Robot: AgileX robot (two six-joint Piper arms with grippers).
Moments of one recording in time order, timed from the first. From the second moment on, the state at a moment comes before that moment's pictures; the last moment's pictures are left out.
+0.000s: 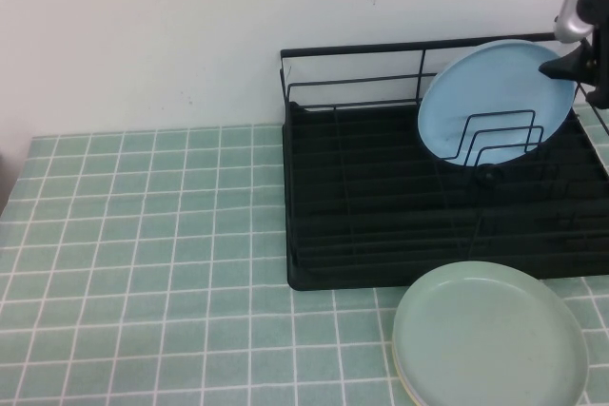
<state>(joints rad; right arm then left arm) 0.02 1.78 -1.54 0.61 0.69 -1.63 0.01 -0.01 0.02 0.12 0.38 -0.04</state>
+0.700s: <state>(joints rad) 0.02 1.94 -1.60 0.61 0.55 -1.75 0.01 -0.01 0.02 0.12 0.38 -0.04</state>
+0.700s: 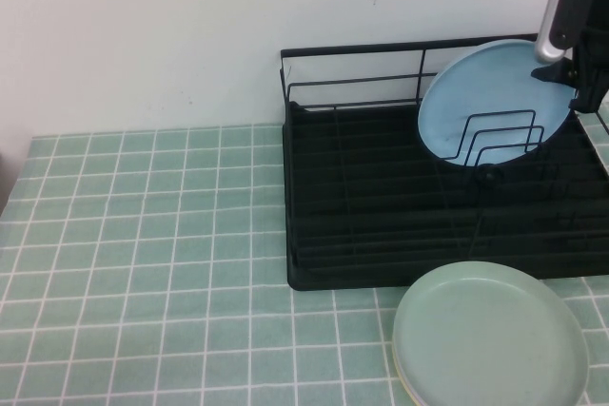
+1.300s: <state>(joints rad) 0.02 2.03 -1.67 0.62 0.56 -1.76 0.01 -0.01 0.02 0.12 0.38 -0.04</state>
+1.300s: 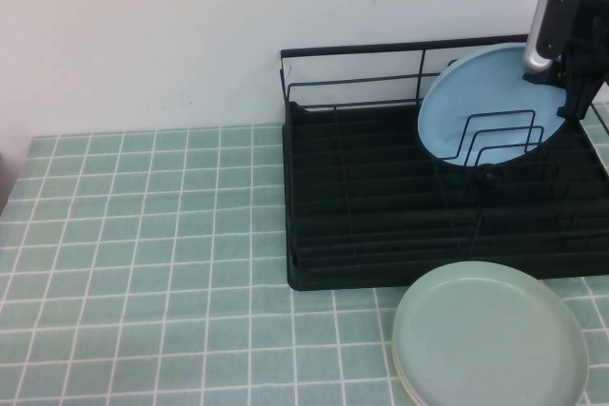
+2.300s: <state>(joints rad) 0.02 1.84 -1.67 0.60 0.61 -1.76 0.01 -0.01 0.02 0.12 0.38 -0.04</state>
